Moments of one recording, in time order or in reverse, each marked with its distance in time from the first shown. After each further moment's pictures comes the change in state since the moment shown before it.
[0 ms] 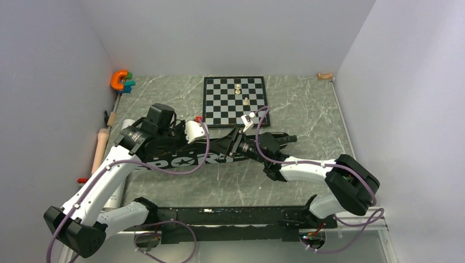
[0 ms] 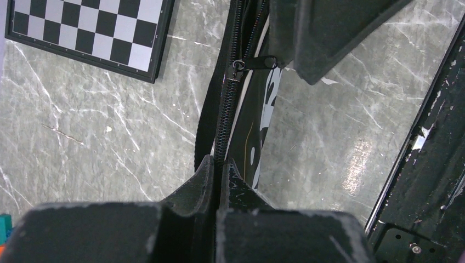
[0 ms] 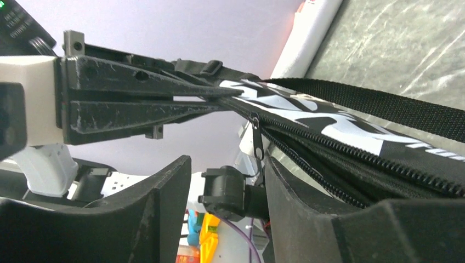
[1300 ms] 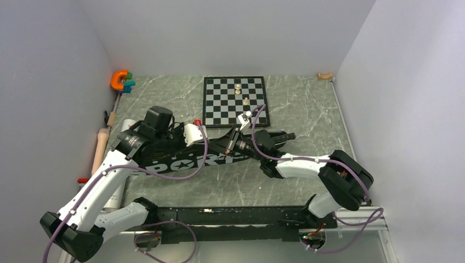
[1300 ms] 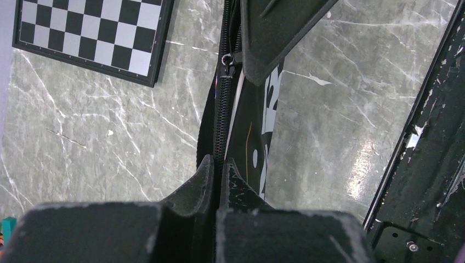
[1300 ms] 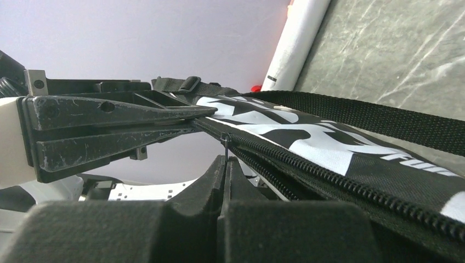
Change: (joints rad) left arm -0.016 -0.044 -0.011 -0.009 0.002 0.000; right arm -0.012 0.090 0.045 0.027 -0.009 0.069
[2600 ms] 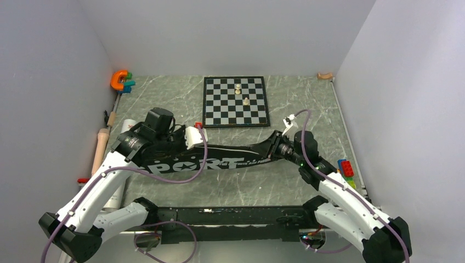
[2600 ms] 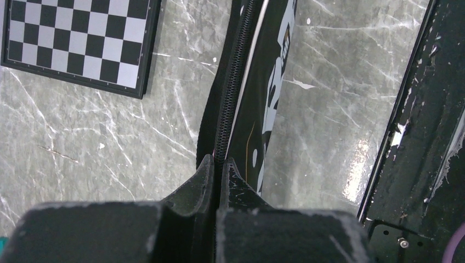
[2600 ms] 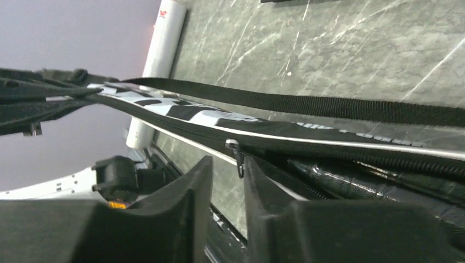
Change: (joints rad) left arm -0.020 -0.013 -0.008 -0.003 0.046 0.008; right arm -0.377 -0.698 -0.149 -0.873 -0.053 -0.396
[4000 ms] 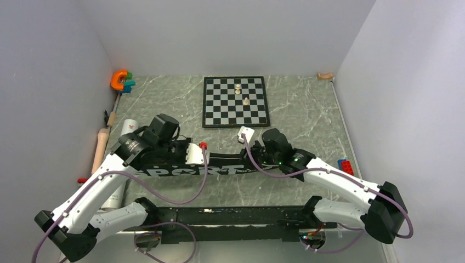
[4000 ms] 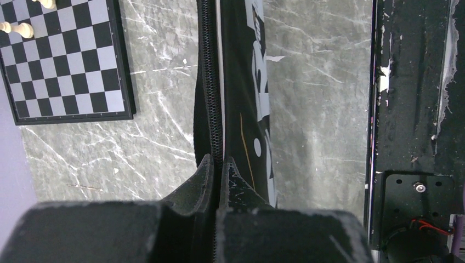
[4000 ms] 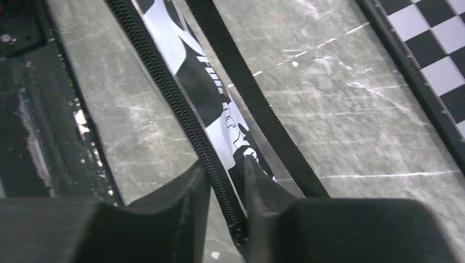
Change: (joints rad) left arm -0.117 -0.004 0.038 -0.167 -0.010 0.233; right arm 0.327 0.266 0.222 -0.216 0.065 -0.979
